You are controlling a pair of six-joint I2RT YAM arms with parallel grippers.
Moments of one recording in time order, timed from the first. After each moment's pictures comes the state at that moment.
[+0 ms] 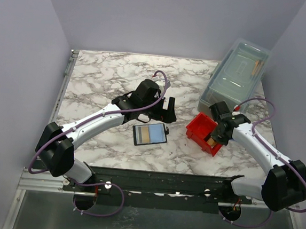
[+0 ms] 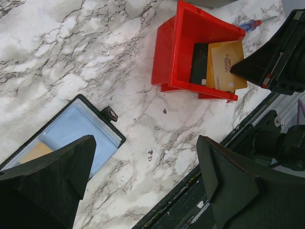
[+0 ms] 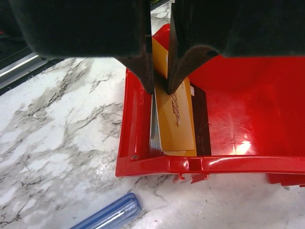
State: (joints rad) left arm -0.75 1.46 1.17 -0.36 0.21 -0.47; right arm 0.37 1.26 0.86 -0.92 0.41 0.98
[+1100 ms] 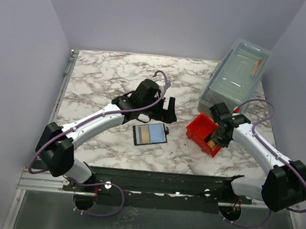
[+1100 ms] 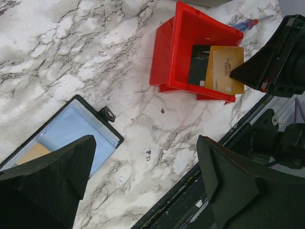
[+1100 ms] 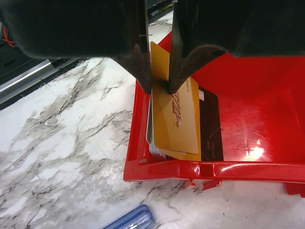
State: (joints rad) left arm -0.75 1.46 1.17 -0.36 0.22 -0.47; right arm 0.37 1.26 0.86 -0.97 0.40 0.98
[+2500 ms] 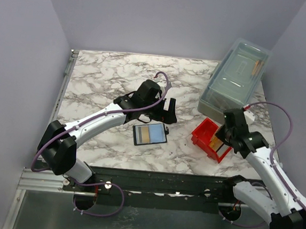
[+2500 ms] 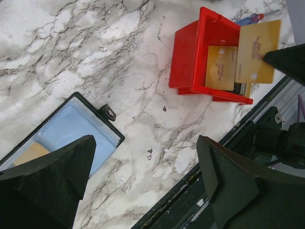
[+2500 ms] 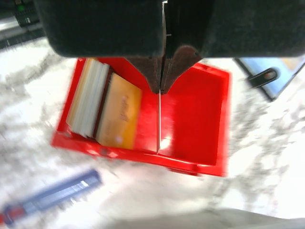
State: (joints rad) left arm -0.75 1.49 1.17 -0.35 0.24 -0.47; right arm 0.37 0.95 0.78 -0.84 0.38 0.92
